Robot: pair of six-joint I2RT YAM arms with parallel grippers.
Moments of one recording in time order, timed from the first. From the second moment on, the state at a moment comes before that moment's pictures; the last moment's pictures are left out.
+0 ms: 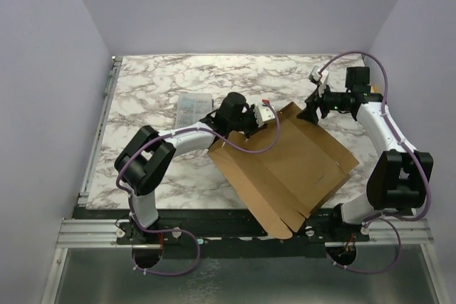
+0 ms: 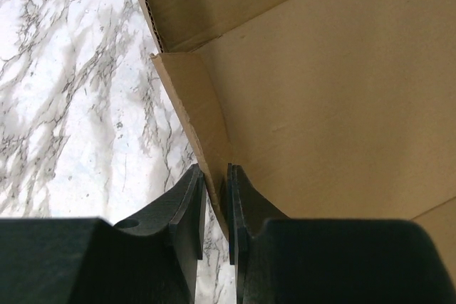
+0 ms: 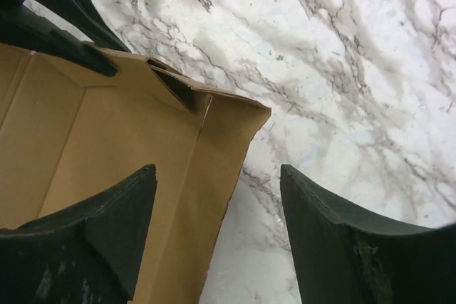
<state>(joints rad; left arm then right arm) -0.74 1.82 1.11 0.29 0.43 0.43 -0.05 1.50 1.16 -0.52 -0.88 -0.73</state>
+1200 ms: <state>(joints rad) -0.72 1.74 1.14 0.12 0.46 0.61 0.04 1.87 1.69 -1.17 -1.05 -1.60</state>
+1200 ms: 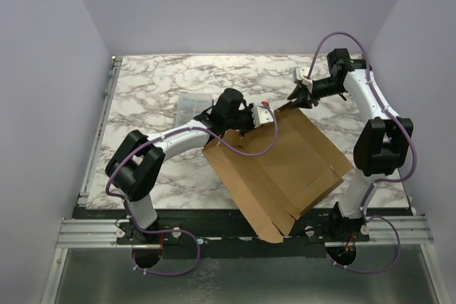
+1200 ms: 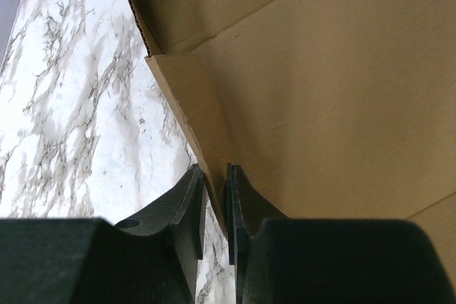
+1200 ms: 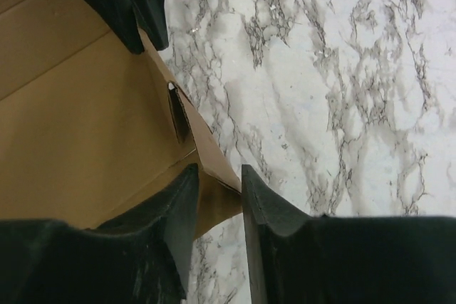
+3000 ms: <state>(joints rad) -0.69 1.88 1.14 0.19 0.54 0.39 0.19 1.91 1.54 -1.12 -0.68 -1.55</state>
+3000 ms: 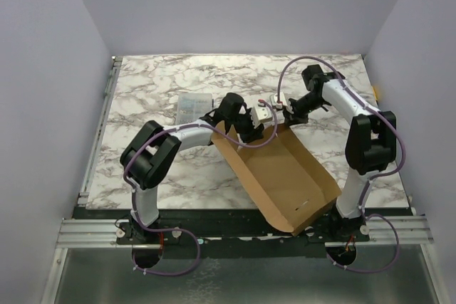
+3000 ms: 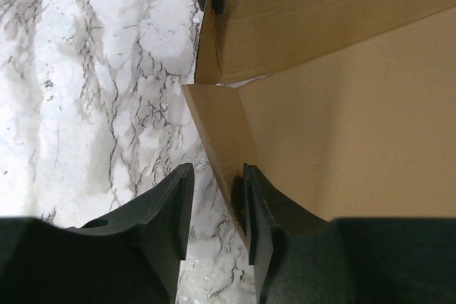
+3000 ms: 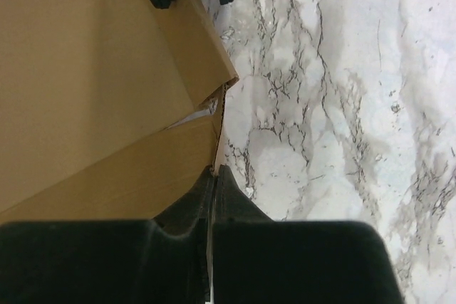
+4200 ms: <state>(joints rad) -0.68 1.68 1.06 0.29 0.47 0.42 -0.09 1.81 1.34 -0.83 -1.14 -0.66</state>
